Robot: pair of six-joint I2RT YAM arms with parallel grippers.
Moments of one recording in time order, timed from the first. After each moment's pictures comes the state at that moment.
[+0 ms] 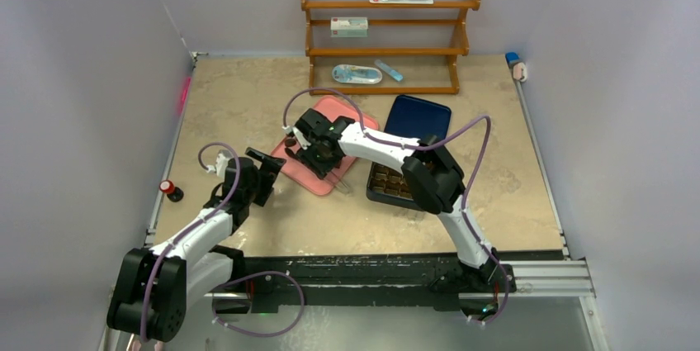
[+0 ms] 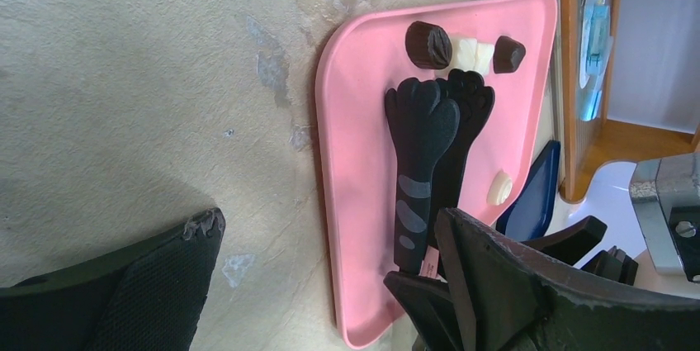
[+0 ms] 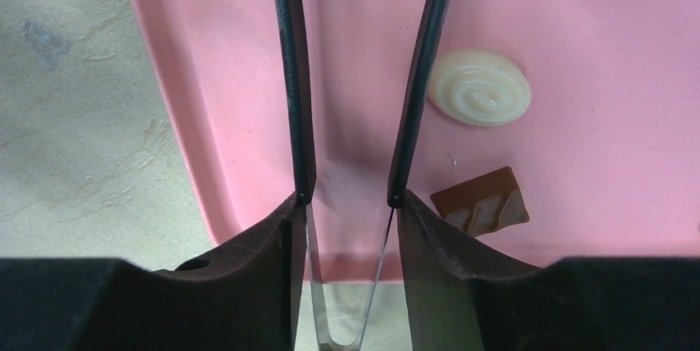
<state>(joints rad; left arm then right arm) -0.20 1.02 0.27 0.10 -0.10 -1.24 0.91 2.24 1.82 -0.74 -0.02 0.02</state>
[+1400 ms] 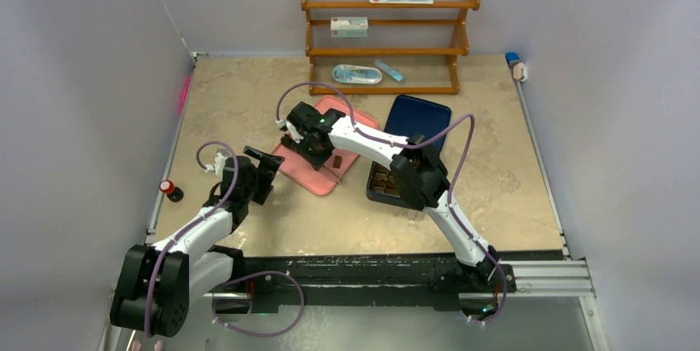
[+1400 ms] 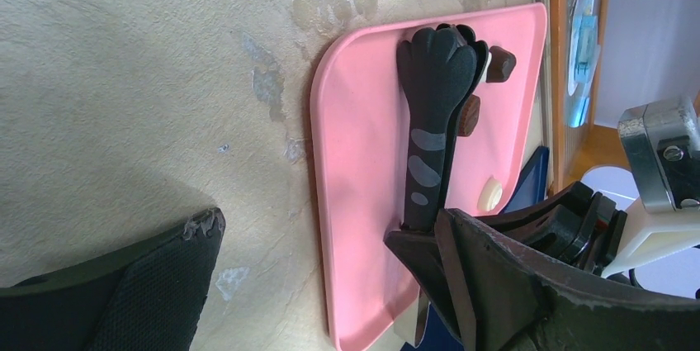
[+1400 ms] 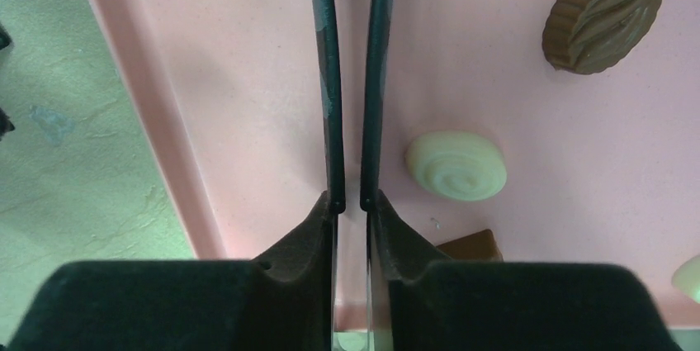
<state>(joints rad) -0.17 1.05 0.26 0.15 -0.07 -1.25 0.90 2.40 2.08 -0.85 -0.02 0.02</state>
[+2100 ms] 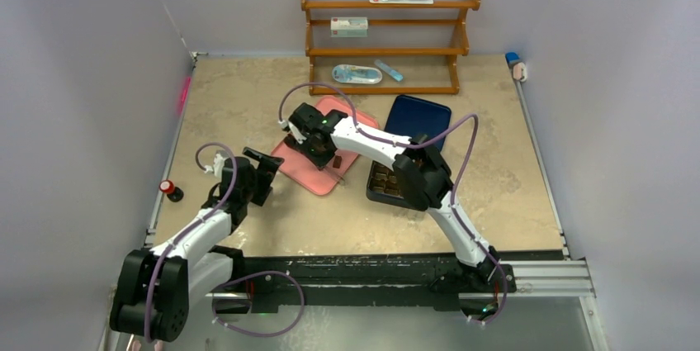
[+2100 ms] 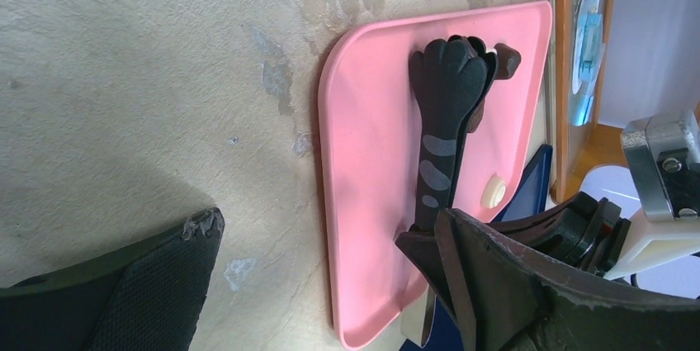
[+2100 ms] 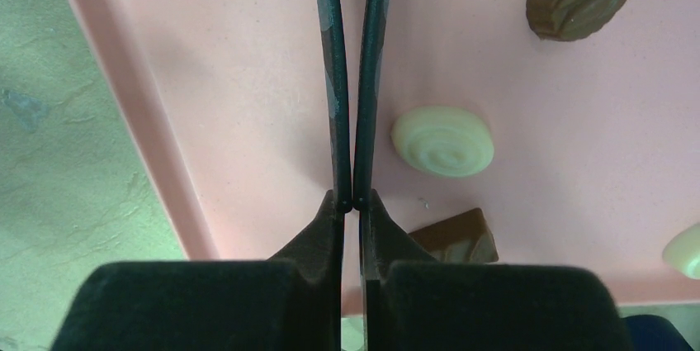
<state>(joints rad) -0.16 1.02 0.26 0.12 -0.06 -1.25 0.90 2.37 2.03 -0.84 0.00 0.03</state>
